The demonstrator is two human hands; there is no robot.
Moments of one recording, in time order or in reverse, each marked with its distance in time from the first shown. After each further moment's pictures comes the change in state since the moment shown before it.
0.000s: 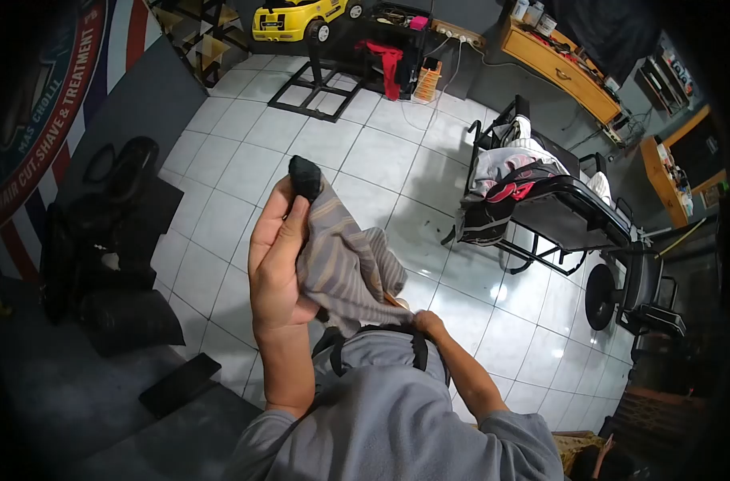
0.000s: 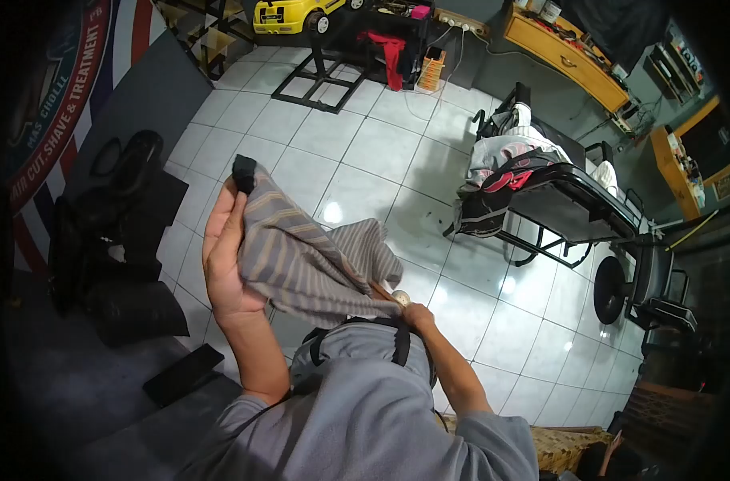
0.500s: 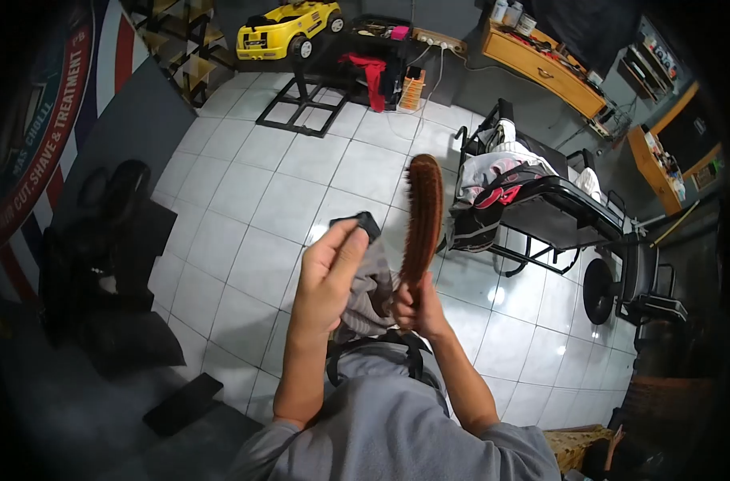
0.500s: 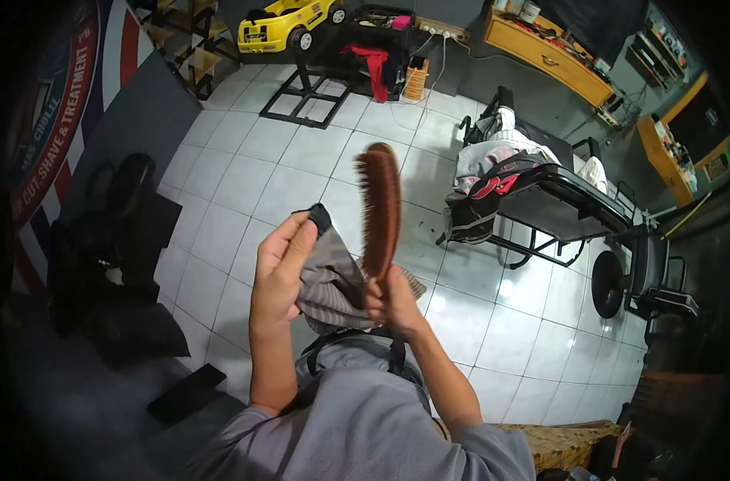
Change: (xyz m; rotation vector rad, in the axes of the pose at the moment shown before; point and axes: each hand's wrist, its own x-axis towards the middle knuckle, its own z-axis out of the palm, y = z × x) left_hand 0.005 -0.050 0.008 0.313 -0.081 -0.221; right_hand -0.158 -0.153 -0.204 1.649 -0.182 -0.655
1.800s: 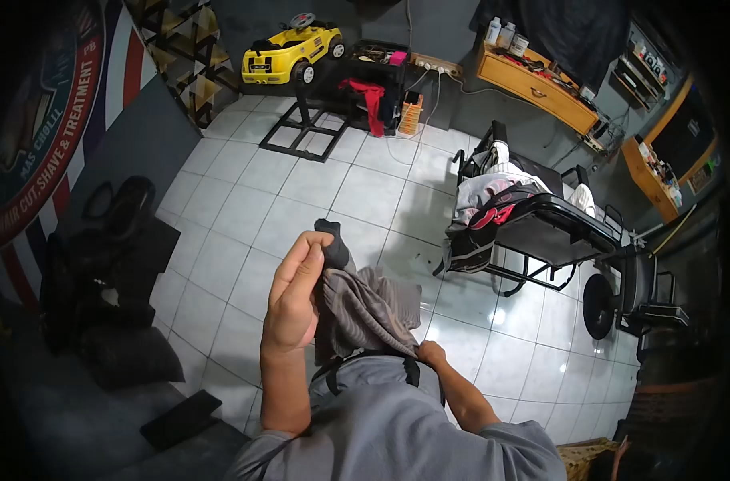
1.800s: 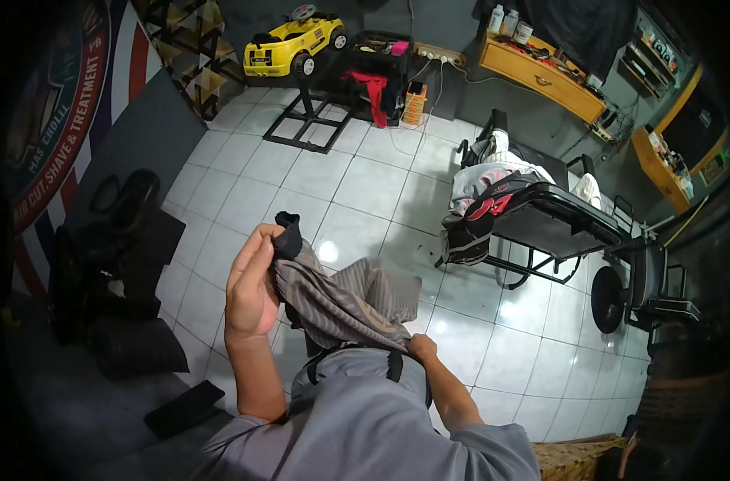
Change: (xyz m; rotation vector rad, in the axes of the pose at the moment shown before) left_hand -0.015 0.041 0.003 -0.141 0.077 0.053; right_hand -0.031 0.192 -0.234 -1.643 0.432 0.595
